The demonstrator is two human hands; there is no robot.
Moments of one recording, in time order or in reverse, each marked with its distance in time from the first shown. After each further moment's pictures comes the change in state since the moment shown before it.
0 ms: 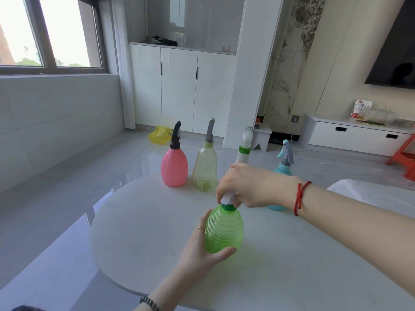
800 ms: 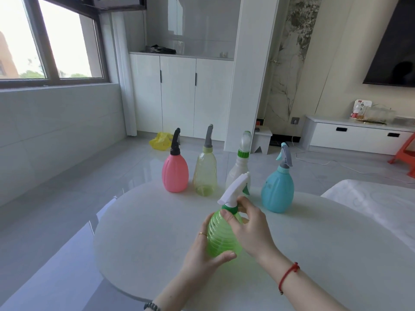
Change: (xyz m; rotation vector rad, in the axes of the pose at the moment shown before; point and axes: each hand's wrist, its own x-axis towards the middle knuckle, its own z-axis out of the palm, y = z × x) left_hand -0.002 -0.005 0.000 -0.046 -0.059 -0.022; right_hand -0.006 -0.052 0.100 1.184 0.846 0.562
